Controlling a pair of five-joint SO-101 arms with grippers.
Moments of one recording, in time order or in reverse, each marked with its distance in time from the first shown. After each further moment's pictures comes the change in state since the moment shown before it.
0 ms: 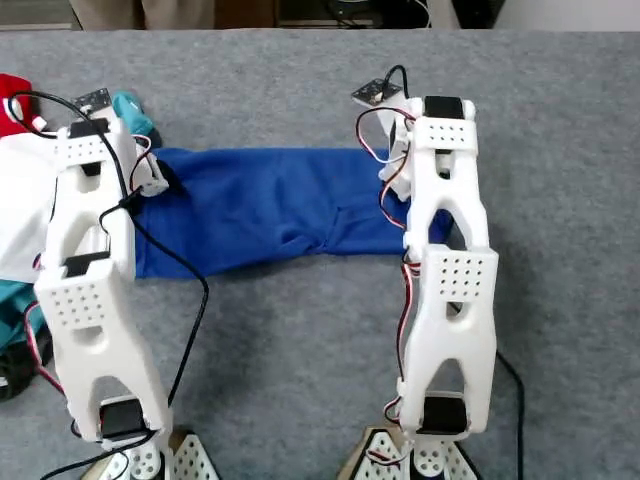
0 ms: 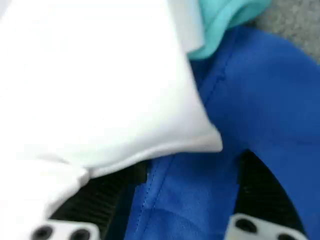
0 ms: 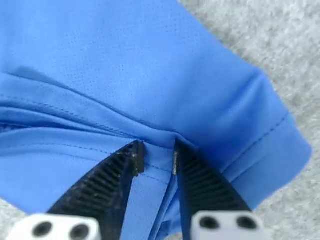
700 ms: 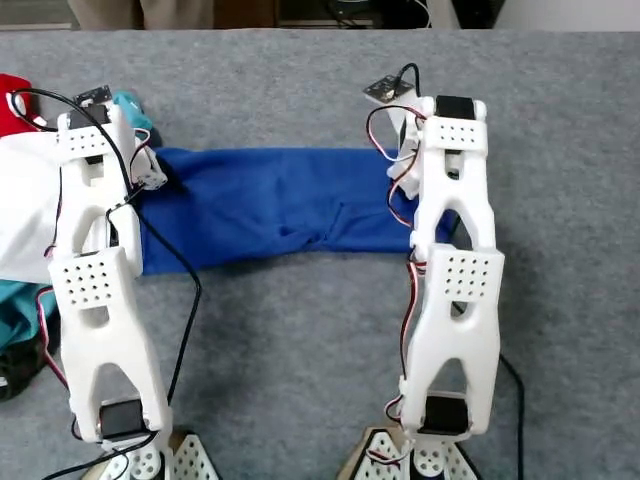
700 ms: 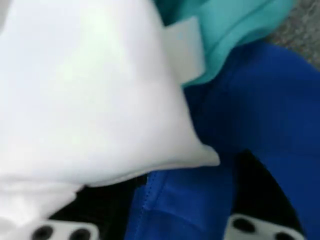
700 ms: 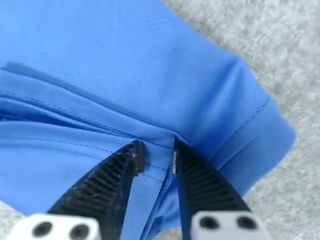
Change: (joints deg) left arm 0.0 13.6 -21.6 12.4 0.0; right arm 2.0 0.3 -1.2 0.0 -0.2
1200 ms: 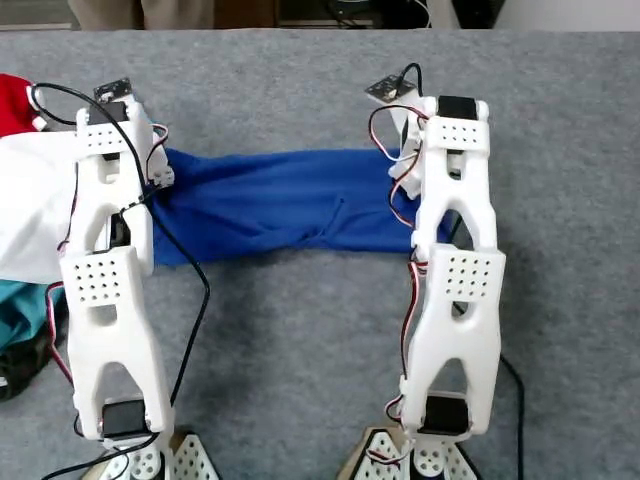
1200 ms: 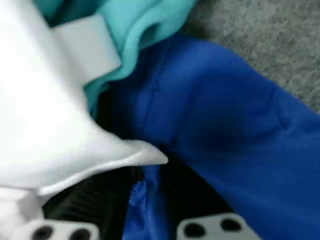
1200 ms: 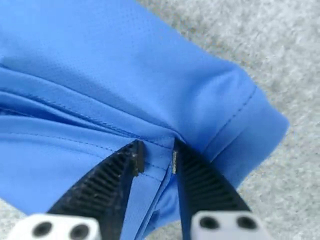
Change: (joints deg) left arm 2.9 1.2 -1.5 0.1 0.1; right arm 0.4 0.0 0.0 0.0 0.0
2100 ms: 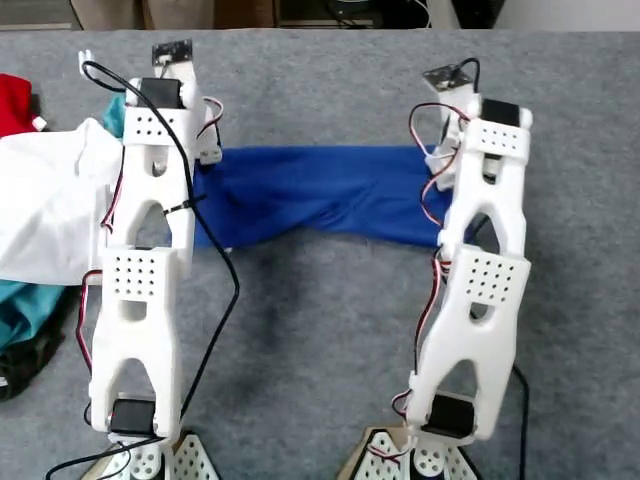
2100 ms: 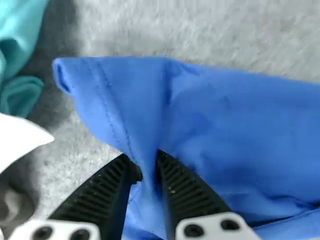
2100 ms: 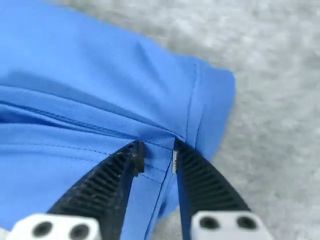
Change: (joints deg) left arm 12.0 1.1 -25.1 12.5 -0.1; right arm 8.3 0.1 -1.6 -4.5 -8.9
